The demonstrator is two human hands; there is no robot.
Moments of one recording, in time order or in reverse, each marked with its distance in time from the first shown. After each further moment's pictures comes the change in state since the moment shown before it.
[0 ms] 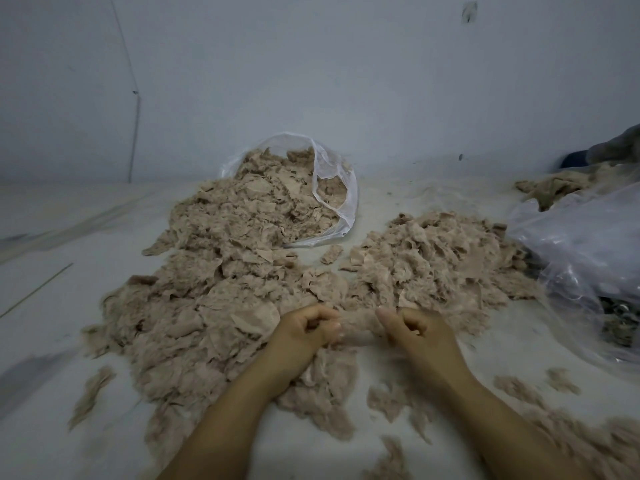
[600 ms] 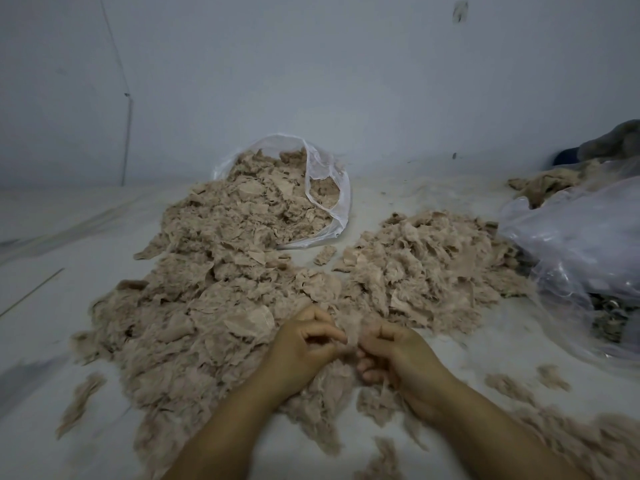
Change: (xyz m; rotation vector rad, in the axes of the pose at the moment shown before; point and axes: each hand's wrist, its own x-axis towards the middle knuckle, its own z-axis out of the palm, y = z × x) left_hand -0.001 -0.005 0.010 0.284 0.022 0.280; right_hand -0.001 -0.001 0.013 0.568 -0.247 0.466
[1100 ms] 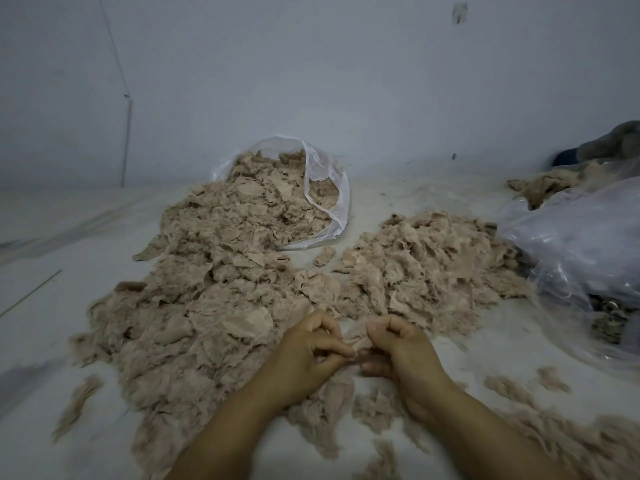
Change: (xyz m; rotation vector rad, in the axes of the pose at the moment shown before) left_hand -0.003 -0.006 0.002 0.208 -0.088 0.160; right_hand 0.002 0.001 0.004 0.030 0.177 -0.103
